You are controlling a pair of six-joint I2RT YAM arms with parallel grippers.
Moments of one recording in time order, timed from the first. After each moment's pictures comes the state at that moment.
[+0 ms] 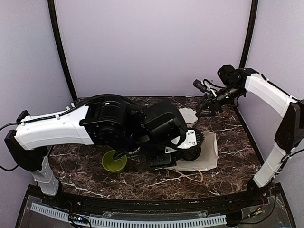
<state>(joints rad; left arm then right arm) -1.46 1.82 1.97 -1.10 -0.46 0.25 0.31 1.65 1.61 -1.17 -0.84 -0.77</state>
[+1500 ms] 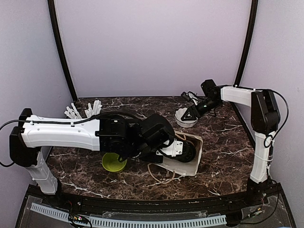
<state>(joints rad) -1.34 1.74 1.54 -0.73 -0.56 0.64 0.31 2.05 1.62 -0.71 -0.73 -0.39</state>
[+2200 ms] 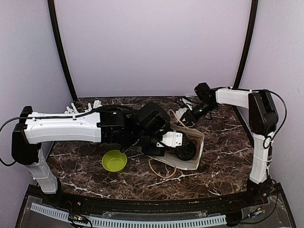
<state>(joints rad) -1.25 1.74 1.54 -0.63 -0.38 0.71 0.38 2.05 1.60 -0.73 -0.73 -0.47</state>
